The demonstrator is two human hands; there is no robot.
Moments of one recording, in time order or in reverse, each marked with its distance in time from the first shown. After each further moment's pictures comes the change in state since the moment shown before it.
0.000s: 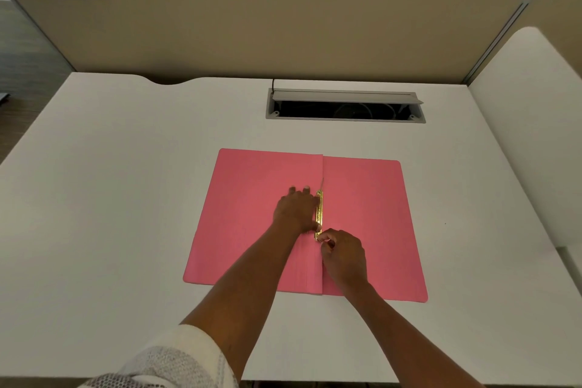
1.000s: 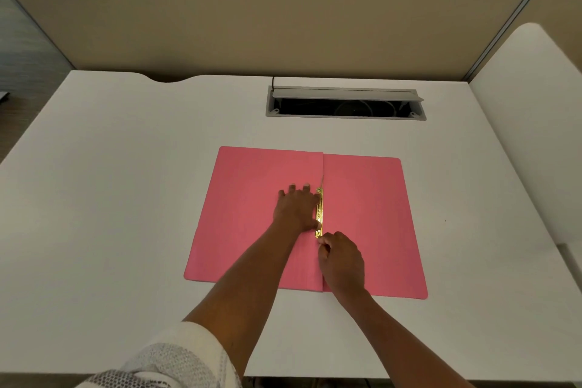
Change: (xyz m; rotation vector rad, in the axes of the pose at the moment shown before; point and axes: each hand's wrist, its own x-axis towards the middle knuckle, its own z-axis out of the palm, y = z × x) left_hand -0.005 0.001 0.001 0.008 0.004 -0.009; right_hand -0.013 0.006 0.011 -0.199 -0.015 -0.040
